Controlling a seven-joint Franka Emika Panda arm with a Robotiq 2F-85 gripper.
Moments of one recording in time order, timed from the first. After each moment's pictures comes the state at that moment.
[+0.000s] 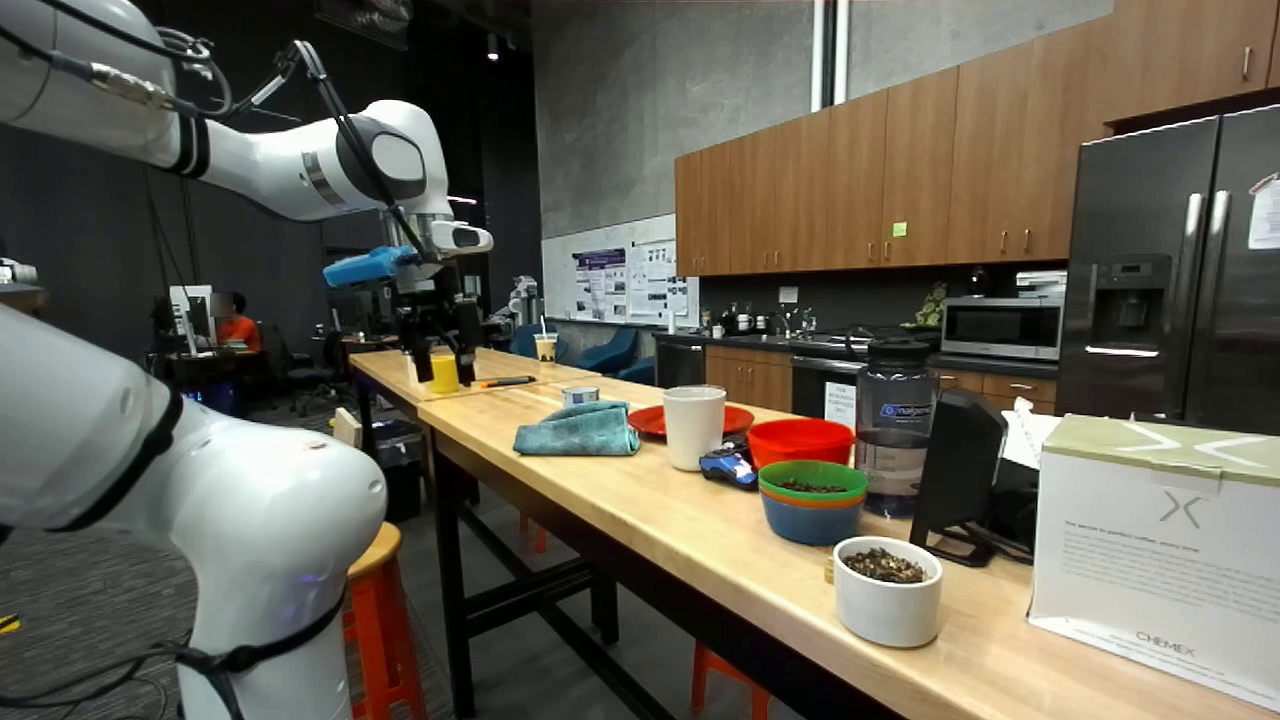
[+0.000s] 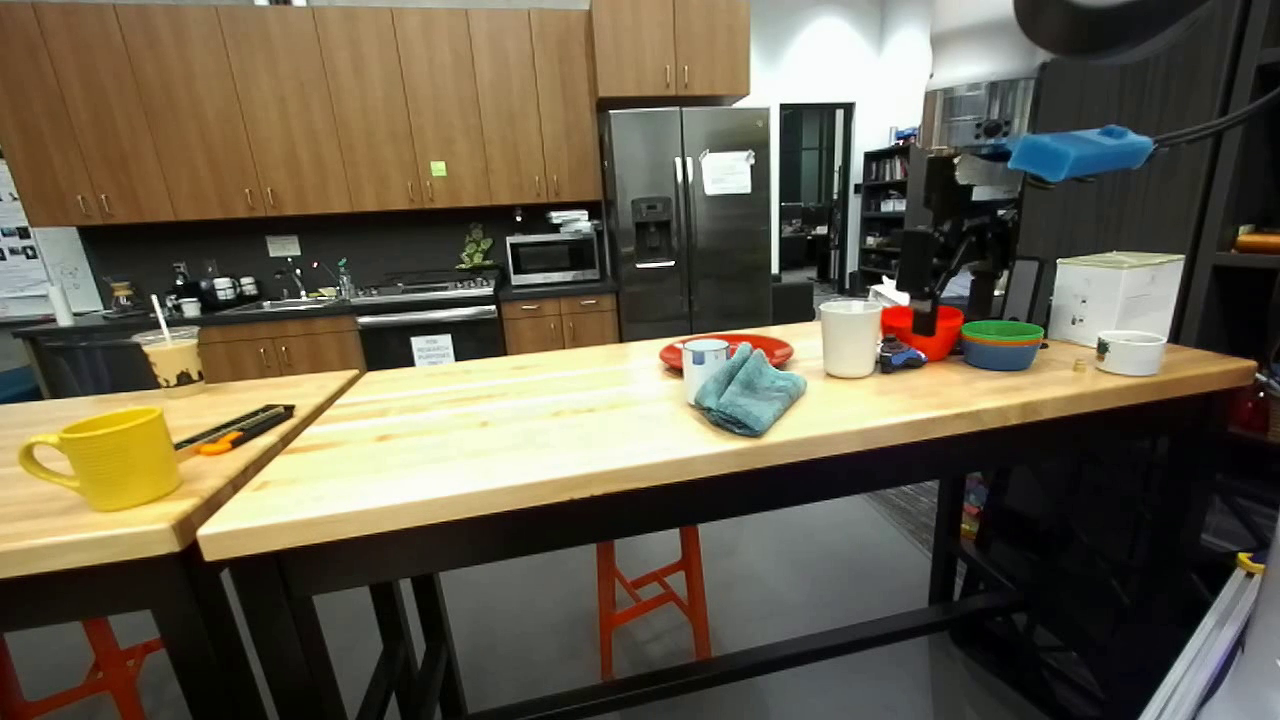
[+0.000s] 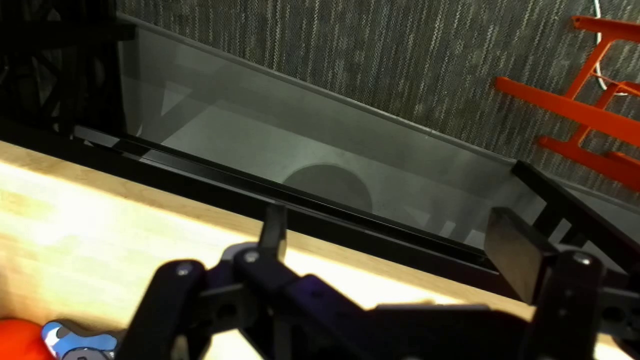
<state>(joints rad) 0.07 -0.92 0.22 -2.57 0.11 1.72 0.28</state>
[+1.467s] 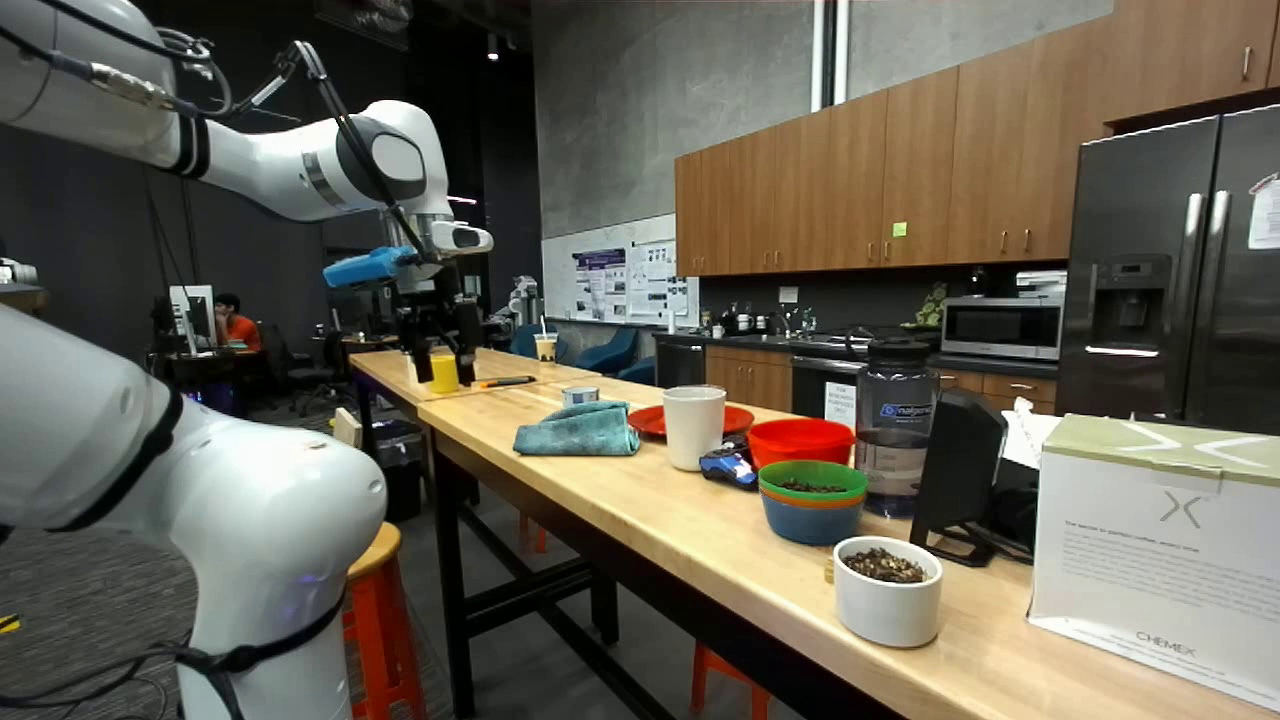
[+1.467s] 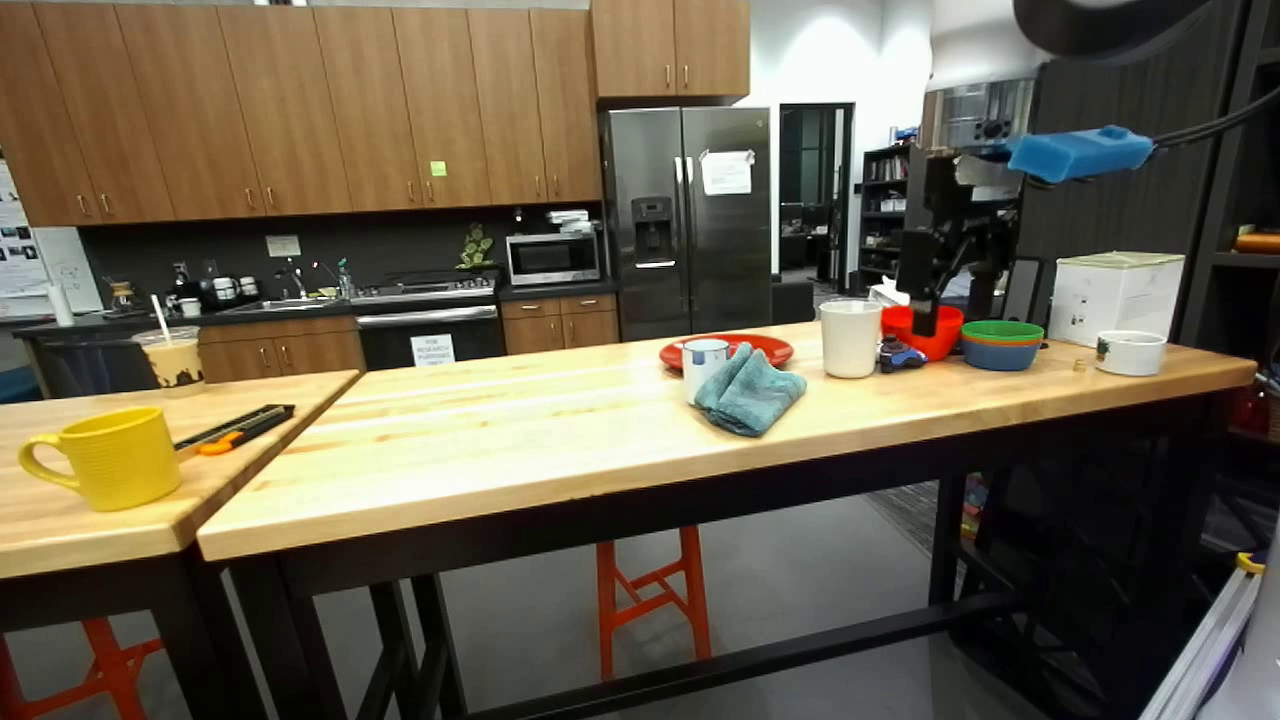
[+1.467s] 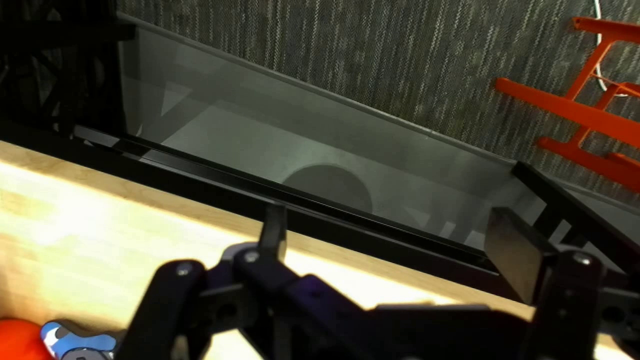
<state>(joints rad) 0.07 -0.92 0.22 -2.57 0.11 1.73 0.27</state>
